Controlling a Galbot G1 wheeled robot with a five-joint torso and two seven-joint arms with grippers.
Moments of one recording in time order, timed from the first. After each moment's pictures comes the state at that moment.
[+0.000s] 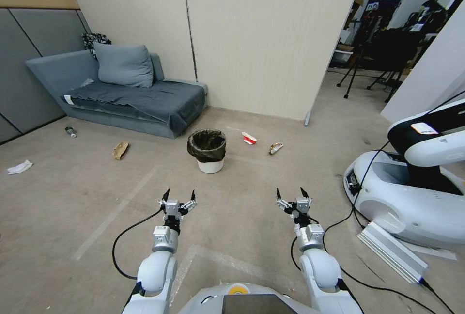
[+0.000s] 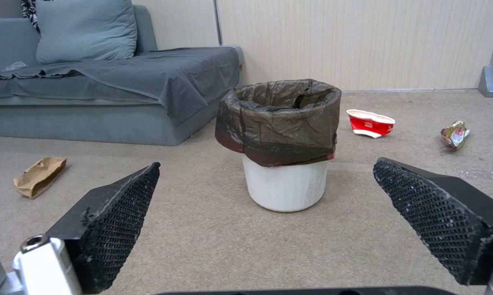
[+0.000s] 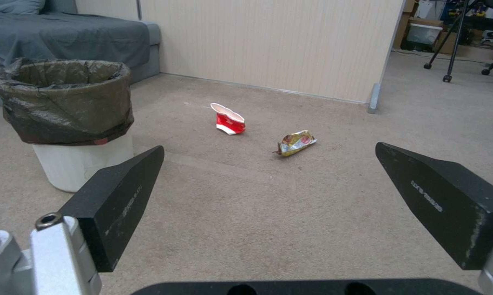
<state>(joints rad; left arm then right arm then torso) 1.55 -1.50 -0.55 -2.00 0.00 0.00 0.00 -1.55 1.50 0.55 2.00 0.00 0.00 0.00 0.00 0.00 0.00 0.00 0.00</state>
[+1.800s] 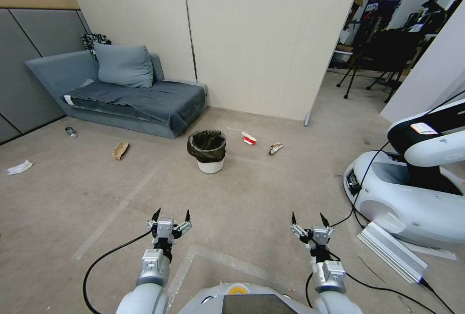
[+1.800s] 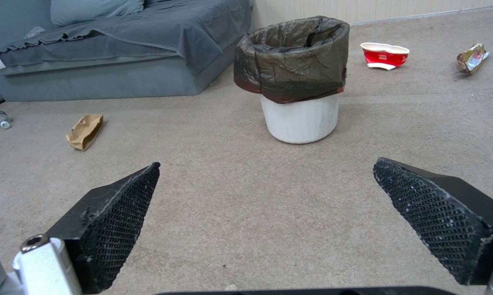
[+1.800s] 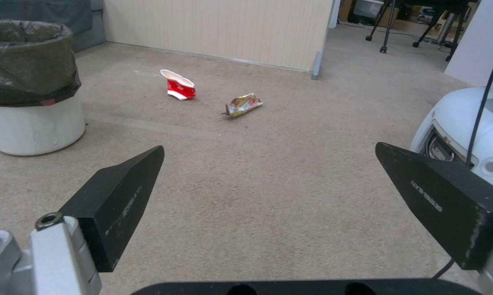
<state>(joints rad) 1.85 -1.48 -0.53 -2.29 0.09 0.19 -0.09 -1.85 1.61 0.62 2.16 -0.06 0.06 0.05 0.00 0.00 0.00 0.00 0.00</state>
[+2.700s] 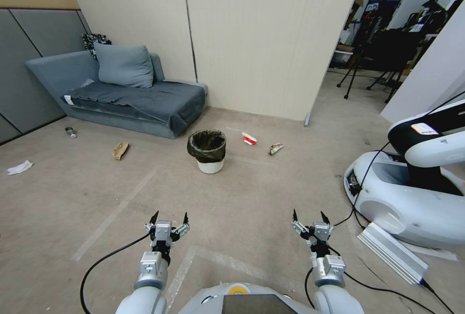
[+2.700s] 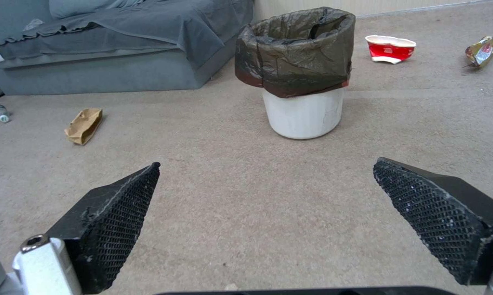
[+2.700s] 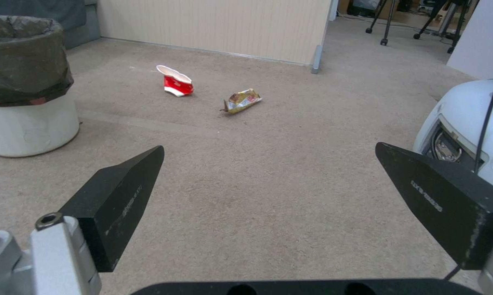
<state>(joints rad) 1.87 -1.49 -0.53 -2.28 0.09 0.18 -0.09 -1.83 1.61 0.63 2.14 -0.05 0.03 0.06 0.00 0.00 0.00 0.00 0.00</state>
